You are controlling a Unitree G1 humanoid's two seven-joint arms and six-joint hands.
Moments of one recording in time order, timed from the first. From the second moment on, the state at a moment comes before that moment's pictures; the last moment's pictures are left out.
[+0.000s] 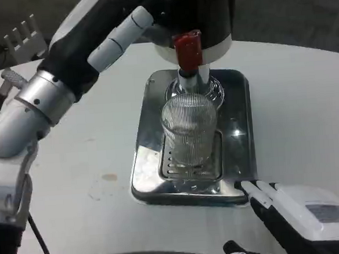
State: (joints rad) left arm -0.87 0.48 0.01 0.32 -0.07 -0.20 -0.48; right arm 0.16 0.06 0.21 -0.96 -1.45 0.16 0.97
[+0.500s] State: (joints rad) left arm -0.90 0.45 -0.01 0.36 -0.07 -0.22 -0.54; right arm 0.16 0.06 0.21 -0.96 -1.45 0.16 0.97
